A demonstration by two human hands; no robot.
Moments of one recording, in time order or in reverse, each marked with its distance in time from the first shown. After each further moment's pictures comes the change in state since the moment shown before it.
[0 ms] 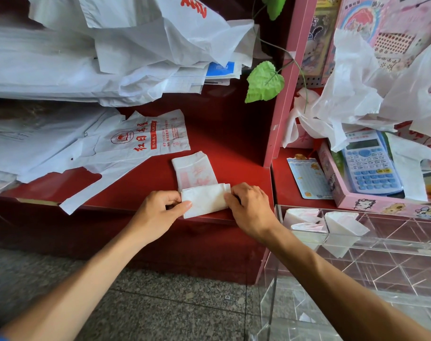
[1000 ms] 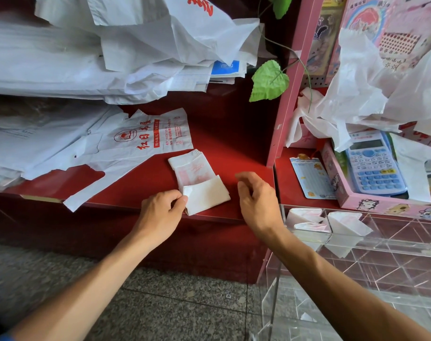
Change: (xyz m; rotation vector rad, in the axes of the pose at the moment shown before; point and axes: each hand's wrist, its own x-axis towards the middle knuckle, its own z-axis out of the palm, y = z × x) left_hand -0.004 0.003 0.006 0.316 0.127 -0.038; right_hand -0.002 -0.006 0.000 0.294 0.266 0.046
